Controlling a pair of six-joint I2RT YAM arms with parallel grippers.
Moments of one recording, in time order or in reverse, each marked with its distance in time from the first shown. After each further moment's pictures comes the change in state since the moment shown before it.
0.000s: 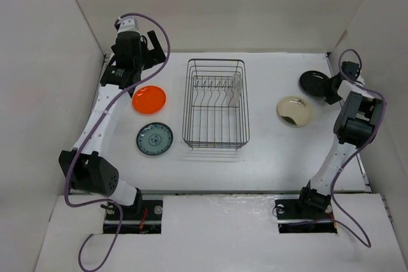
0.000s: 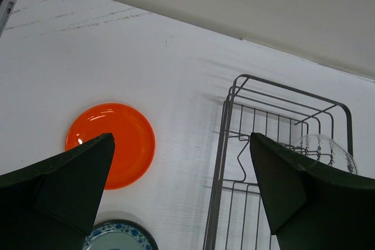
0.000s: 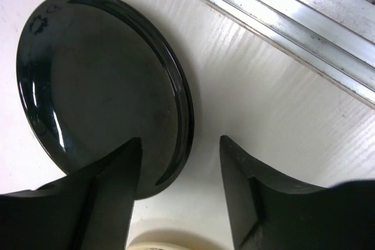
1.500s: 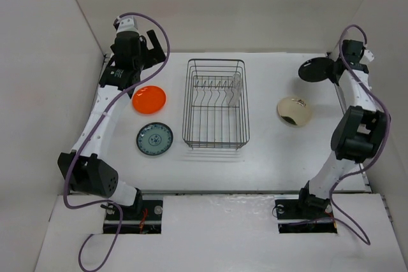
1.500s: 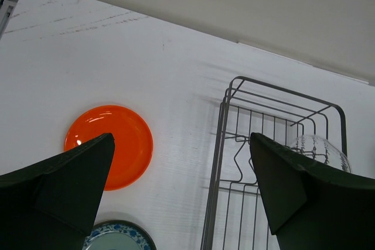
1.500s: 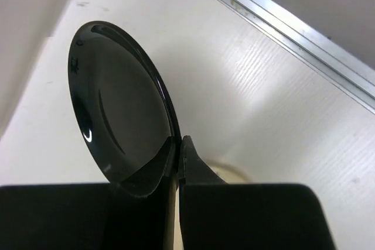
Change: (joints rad) left arm 0.003 -0.005 0.000 0.001 -0.003 -0.004; right arm 0.085 -0.207 0.106 -0.202 0.145 -0.083
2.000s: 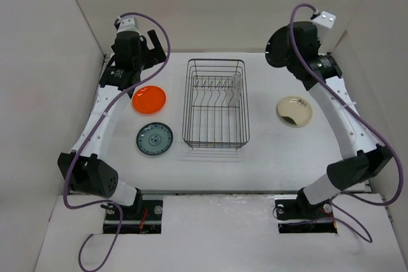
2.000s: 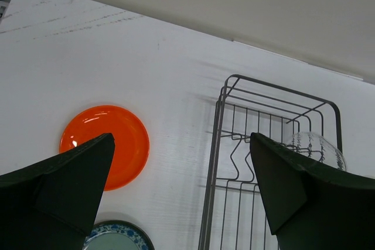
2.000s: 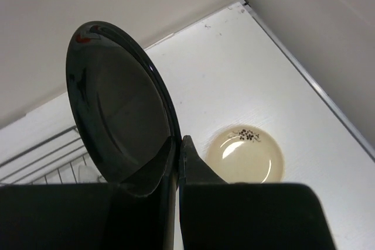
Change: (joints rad) left arm 0.000 -0.003 0.000 0.003 0.027 0.001; right arm 0.592 -0.387 0.112 -0.171 0.510 -0.202
